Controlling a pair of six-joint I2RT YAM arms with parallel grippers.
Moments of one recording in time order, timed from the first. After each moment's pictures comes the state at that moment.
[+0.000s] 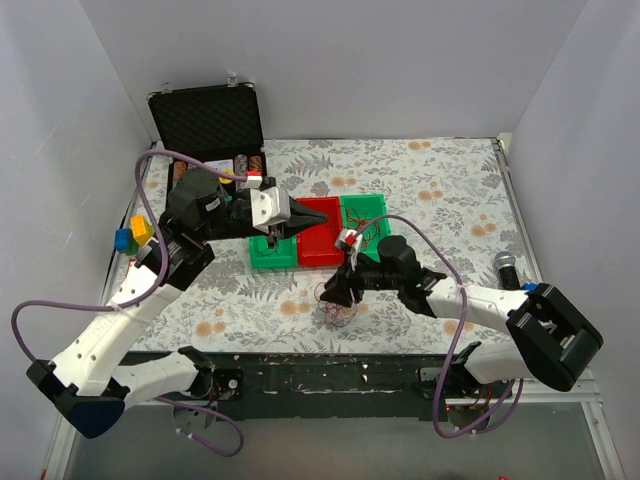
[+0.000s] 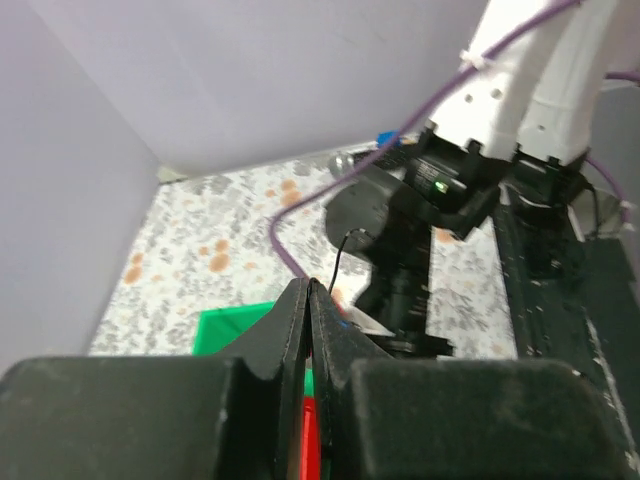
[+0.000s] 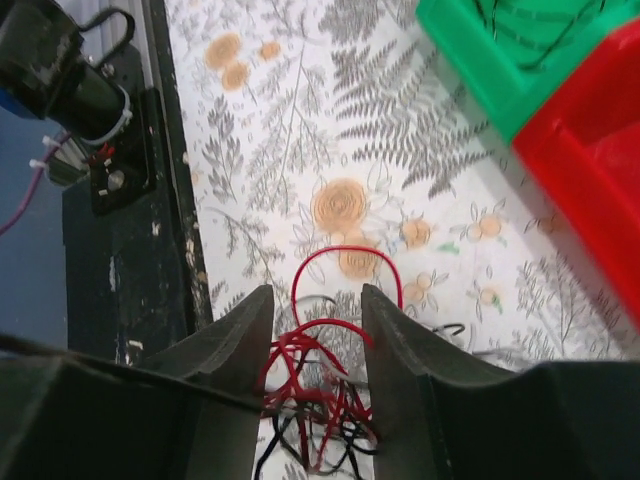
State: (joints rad) left arm -0.66 1.06 1.28 -0.27 0.83 0.37; right arm 0.80 1.33 0.56 0.41 -0.61 0.17
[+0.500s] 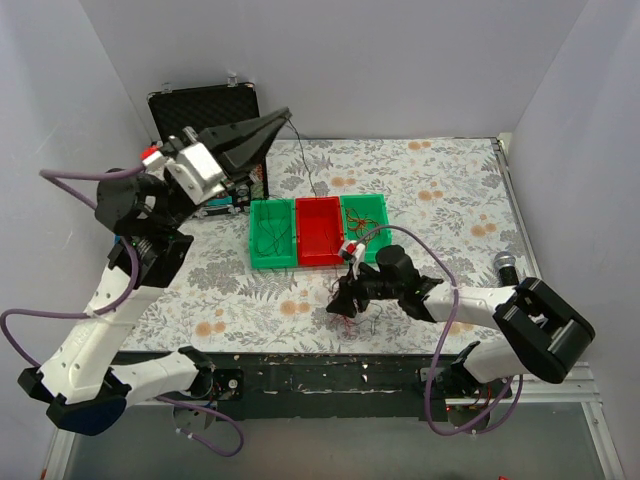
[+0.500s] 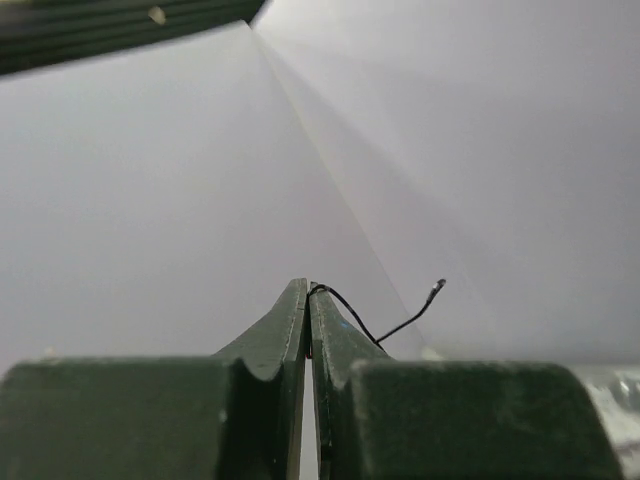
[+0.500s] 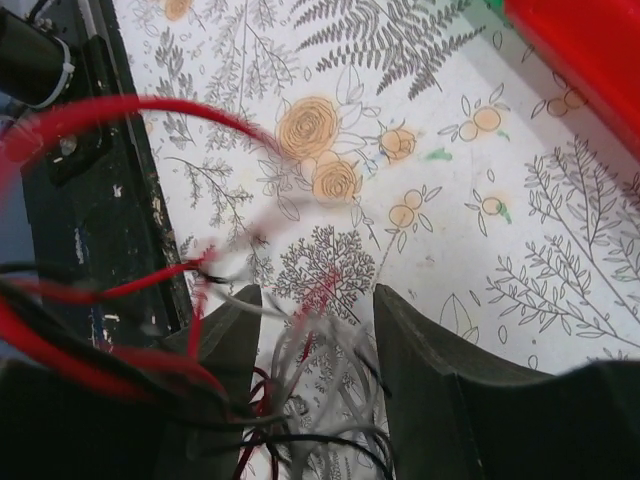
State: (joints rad) left arm -0.66 1.07 1.47 0.20 0.47 0.32; right arm 0.81 1.36 0.46 0.42 -0.56 0.21
